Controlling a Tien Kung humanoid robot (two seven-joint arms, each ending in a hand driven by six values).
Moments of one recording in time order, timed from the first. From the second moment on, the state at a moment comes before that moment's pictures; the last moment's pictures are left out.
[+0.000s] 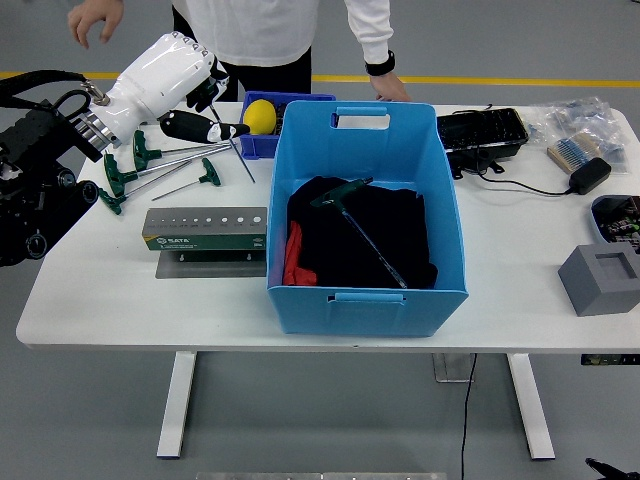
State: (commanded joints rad) left arm -0.90 0.38 -0.71 -0.83 1.79 0.42 -0.65; right arm 0.23 -0.22 0.55 0.23 -0.71 -0.15 -0.18
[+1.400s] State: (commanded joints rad) left arm -0.89 0.08 -0.54 -0.77 1.70 0.22 -0.59; right arm 0.26 -0.23 0.54 0.24 -0.71 -0.15 -0.18
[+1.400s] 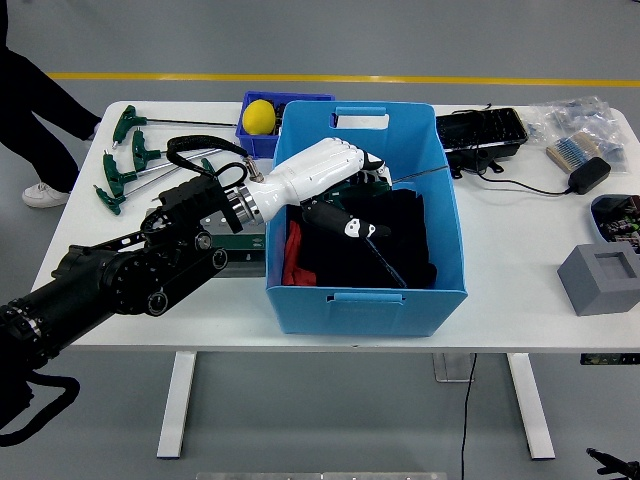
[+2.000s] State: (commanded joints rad) left arm -0.89 0.10 -0.60 -0.72 1.83 0.22 -0.55; right arm 0.25 -0.23 0.54 0.23 -0.71 -0.15 -0.18
